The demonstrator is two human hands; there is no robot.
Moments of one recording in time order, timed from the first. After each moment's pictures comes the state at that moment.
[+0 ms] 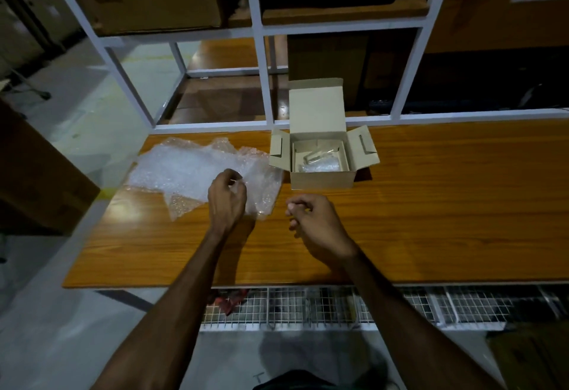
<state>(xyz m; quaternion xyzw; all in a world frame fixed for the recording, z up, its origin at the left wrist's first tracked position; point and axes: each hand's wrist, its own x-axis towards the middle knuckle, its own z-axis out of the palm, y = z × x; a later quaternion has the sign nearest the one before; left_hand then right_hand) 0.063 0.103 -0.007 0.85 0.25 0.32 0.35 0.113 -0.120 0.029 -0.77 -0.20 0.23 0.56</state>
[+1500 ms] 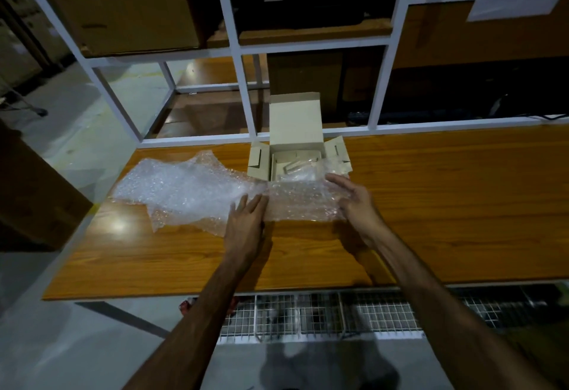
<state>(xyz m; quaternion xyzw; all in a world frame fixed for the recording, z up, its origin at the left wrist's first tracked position) 0.059 -0.004 0.001 0.97 0.14 0.11 0.13 0.193 -0.230 0.051 -0.72 -0.16 0.21 0.65</state>
